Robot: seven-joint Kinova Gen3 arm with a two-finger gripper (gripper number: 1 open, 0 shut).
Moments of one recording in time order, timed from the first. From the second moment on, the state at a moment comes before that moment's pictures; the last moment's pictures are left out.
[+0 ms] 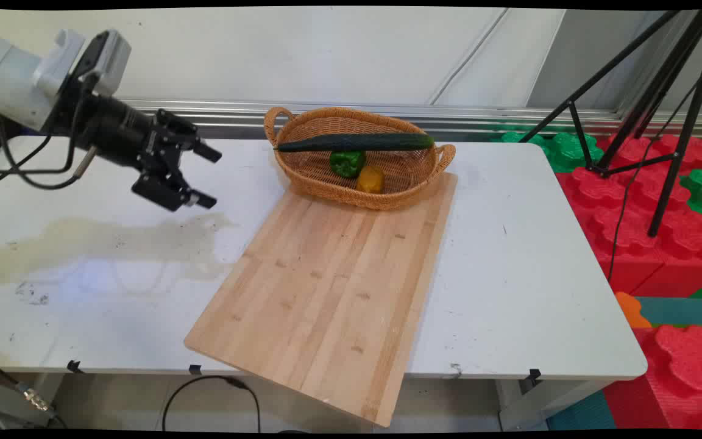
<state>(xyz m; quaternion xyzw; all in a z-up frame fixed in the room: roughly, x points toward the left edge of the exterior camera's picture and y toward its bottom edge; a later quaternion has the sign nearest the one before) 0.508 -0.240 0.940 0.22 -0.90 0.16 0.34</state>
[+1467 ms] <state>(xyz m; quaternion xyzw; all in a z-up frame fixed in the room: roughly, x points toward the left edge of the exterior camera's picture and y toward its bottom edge) 0.478 -0.375 0.922 0.25 -0.88 0.25 0.32</state>
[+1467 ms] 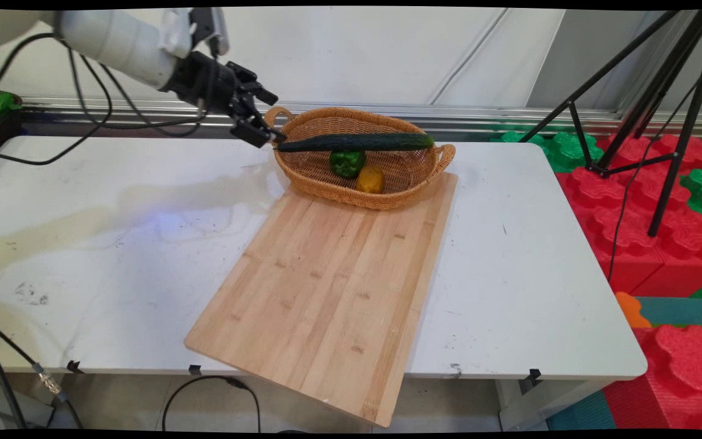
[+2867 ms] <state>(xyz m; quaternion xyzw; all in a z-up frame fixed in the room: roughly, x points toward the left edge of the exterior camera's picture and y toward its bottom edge) 0.433 -0.467 0.836 0.24 -0.90 0.26 0.24</state>
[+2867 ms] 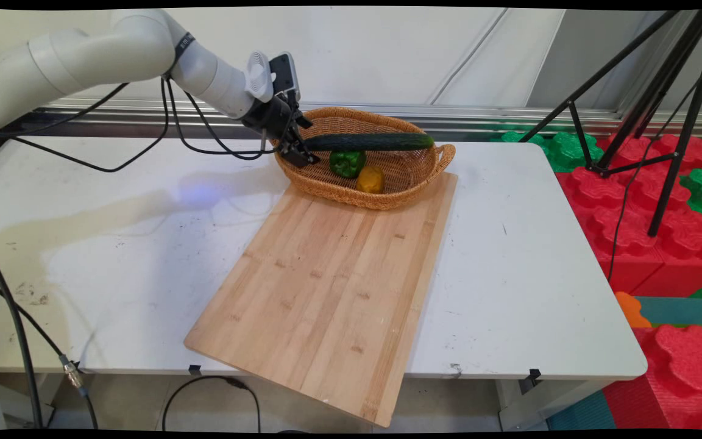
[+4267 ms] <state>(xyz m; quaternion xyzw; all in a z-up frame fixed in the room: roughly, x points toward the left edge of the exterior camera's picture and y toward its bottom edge) 0.429 -0.480 0.832 0.21 -0.91 0.28 0.24</state>
